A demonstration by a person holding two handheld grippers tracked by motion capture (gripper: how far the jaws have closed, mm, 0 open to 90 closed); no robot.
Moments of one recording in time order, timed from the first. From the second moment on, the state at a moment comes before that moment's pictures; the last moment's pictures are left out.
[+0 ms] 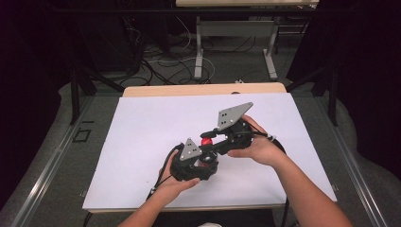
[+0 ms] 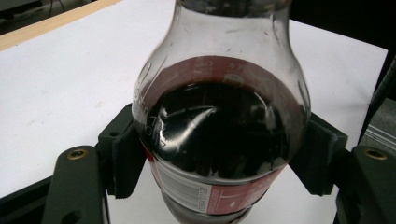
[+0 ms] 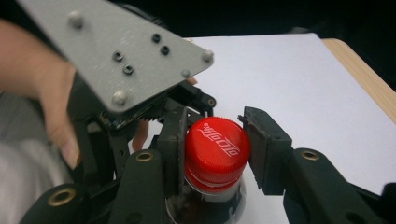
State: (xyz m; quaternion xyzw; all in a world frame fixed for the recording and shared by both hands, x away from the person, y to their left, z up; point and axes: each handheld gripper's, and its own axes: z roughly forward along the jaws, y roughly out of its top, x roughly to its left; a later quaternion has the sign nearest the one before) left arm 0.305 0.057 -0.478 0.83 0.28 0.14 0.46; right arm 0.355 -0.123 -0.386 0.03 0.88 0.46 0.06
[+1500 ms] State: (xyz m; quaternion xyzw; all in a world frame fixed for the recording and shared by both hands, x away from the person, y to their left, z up) left arm 0.311 0.062 -0.484 0.83 0.30 0.14 0.45; right arm 0.330 -0.124 -0.383 0.16 0.84 0.49 0.14
